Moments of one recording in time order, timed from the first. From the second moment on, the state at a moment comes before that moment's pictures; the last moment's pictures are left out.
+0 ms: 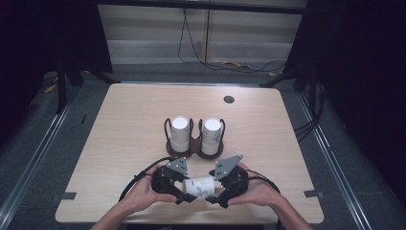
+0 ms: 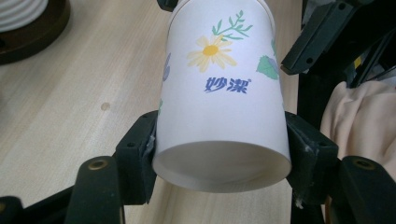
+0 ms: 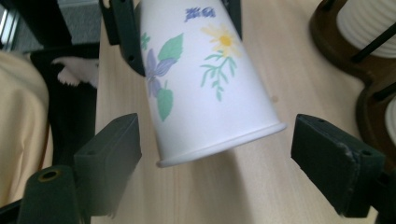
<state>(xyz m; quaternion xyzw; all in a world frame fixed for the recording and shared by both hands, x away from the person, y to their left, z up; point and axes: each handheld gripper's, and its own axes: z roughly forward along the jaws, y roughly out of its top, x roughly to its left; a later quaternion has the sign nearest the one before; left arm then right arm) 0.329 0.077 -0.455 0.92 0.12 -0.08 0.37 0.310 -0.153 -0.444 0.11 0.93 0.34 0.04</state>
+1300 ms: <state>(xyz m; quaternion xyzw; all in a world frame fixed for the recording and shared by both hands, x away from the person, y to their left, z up) 0.329 0.092 -0.459 0.86 0.16 -0.06 0.49 0.319 -0.187 -0.434 0.22 0.81 0.54 0.01</state>
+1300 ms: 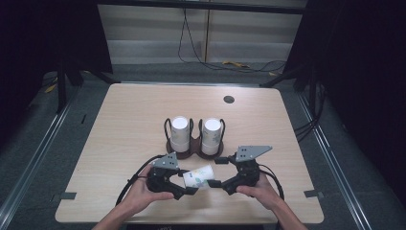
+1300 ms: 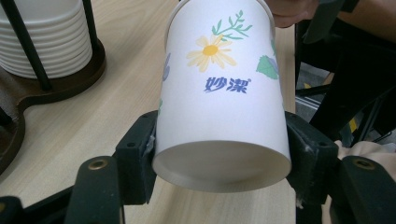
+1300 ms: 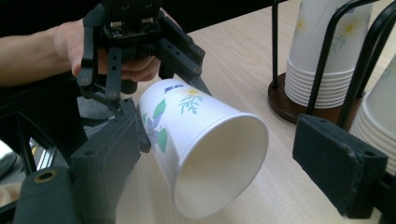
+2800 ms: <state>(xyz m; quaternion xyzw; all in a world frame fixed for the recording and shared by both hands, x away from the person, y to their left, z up) 0.329 0.095 -0.448 0.82 0.16 -0.05 0.55 0.333 -0.183 -0.438 0.25 0.77 0.59 -0.03</state>
